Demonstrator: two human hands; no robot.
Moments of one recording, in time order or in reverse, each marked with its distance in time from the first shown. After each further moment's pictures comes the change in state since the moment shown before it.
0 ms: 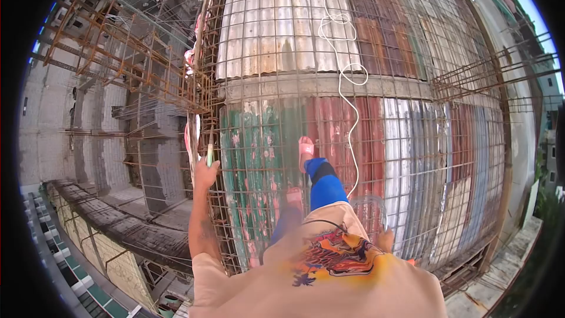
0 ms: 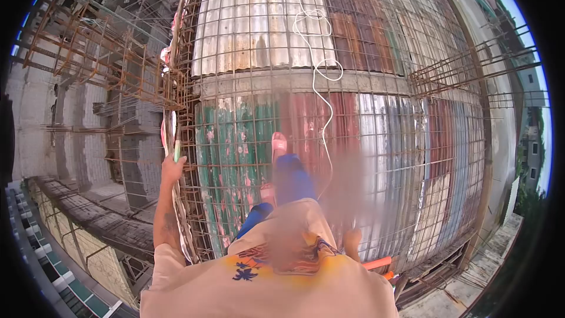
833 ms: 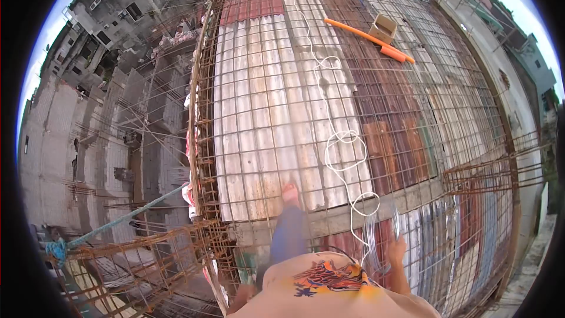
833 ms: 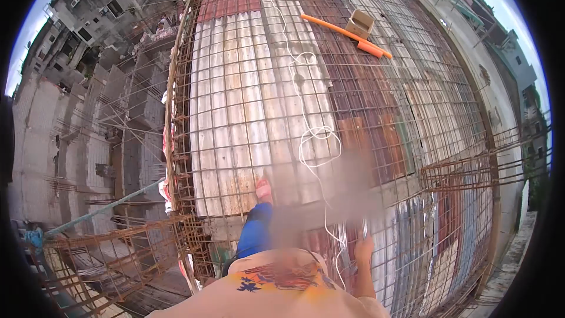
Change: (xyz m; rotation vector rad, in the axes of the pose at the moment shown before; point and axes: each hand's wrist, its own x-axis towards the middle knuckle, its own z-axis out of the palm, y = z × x) left_hand 0.463 0.135 0.085 0.638 -0.921 0.234; right_hand 0.505 -0.707 -0.050 0.179 0.180 -0.230
